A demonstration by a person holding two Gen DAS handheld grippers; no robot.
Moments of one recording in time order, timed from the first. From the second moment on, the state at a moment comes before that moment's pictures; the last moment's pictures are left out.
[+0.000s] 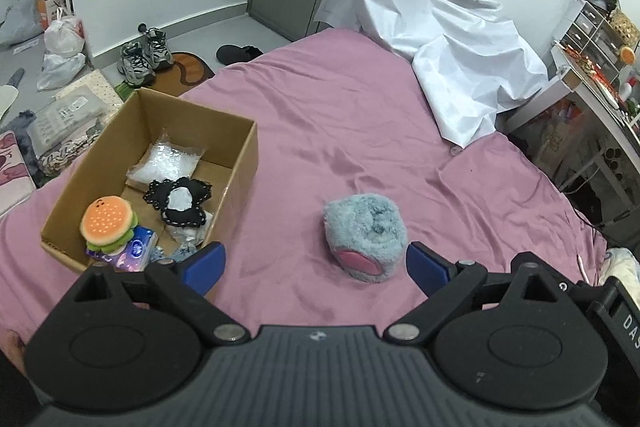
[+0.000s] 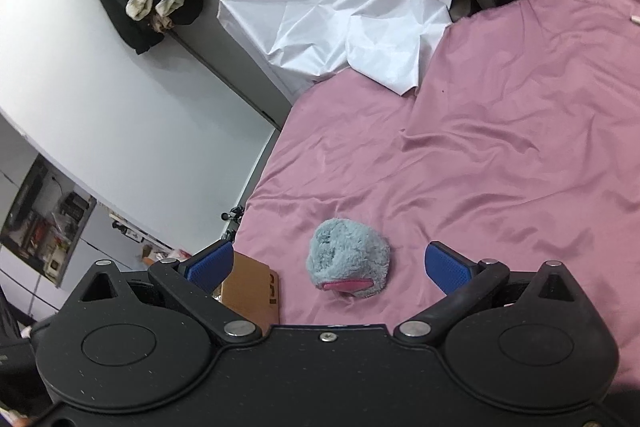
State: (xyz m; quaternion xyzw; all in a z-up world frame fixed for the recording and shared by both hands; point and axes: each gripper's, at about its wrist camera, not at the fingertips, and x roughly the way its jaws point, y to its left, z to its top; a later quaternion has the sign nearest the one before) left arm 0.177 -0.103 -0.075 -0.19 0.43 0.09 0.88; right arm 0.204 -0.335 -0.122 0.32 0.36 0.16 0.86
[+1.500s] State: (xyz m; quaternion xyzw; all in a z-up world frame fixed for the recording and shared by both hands) left arm 0.278 -0.103 -0.190 -0.31 0.47 0.11 0.82; right arm 0.309 -0.298 -0.220 0.37 0.50 0.18 0.76
